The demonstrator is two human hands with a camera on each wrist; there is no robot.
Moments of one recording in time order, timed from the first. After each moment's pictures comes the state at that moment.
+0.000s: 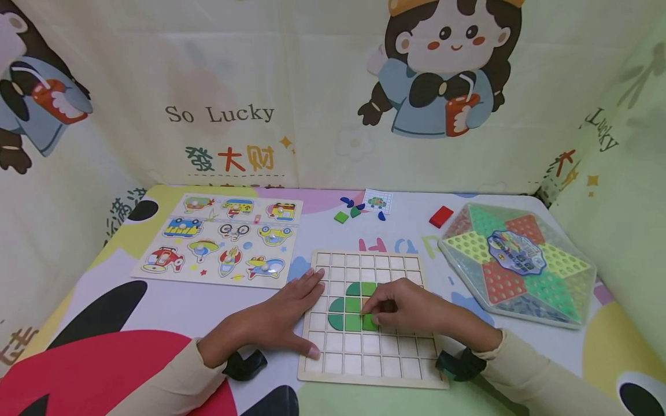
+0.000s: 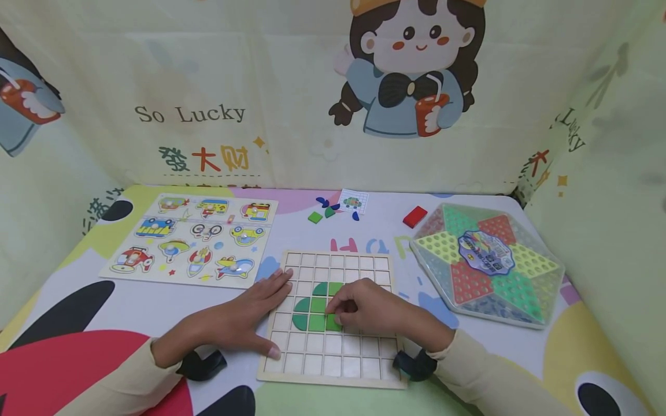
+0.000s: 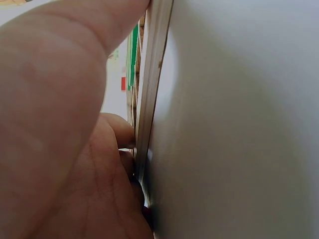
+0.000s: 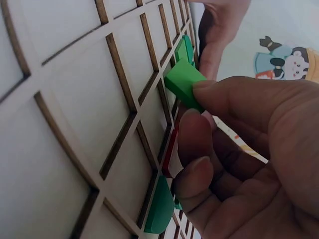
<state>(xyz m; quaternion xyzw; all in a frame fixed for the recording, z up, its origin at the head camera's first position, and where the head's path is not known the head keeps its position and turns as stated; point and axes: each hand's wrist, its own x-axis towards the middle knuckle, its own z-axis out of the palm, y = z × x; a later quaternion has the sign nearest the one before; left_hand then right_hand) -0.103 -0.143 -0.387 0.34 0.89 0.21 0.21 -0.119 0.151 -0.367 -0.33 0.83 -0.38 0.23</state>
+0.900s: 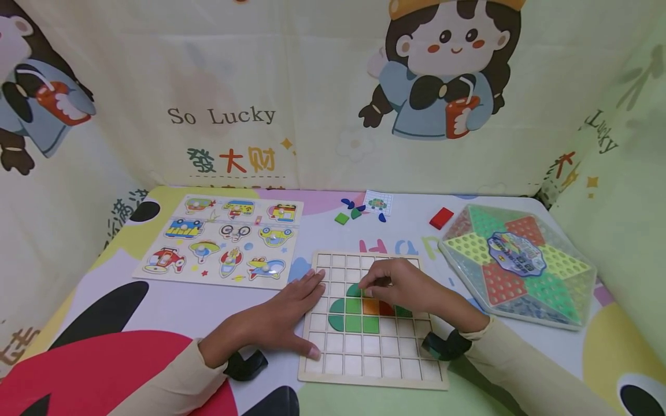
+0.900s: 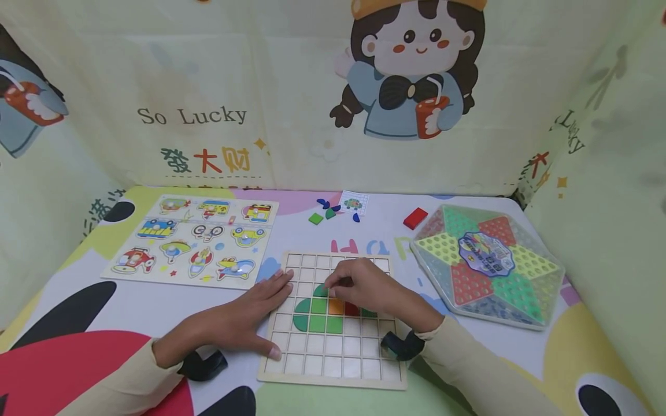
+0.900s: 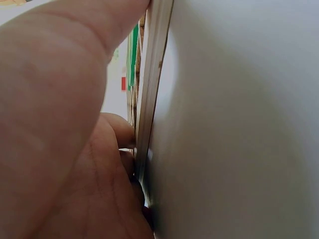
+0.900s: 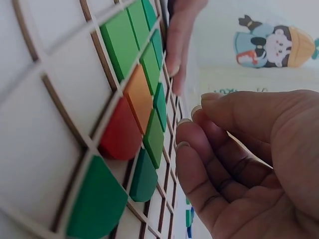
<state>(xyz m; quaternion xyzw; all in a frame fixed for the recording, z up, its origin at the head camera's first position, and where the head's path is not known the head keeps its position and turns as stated) -0.102 -0.143 -0.385 0.34 0.89 0.21 0.22 -0.144 0.141 -0.360 -0.32 0.85 -0.39 0.15</state>
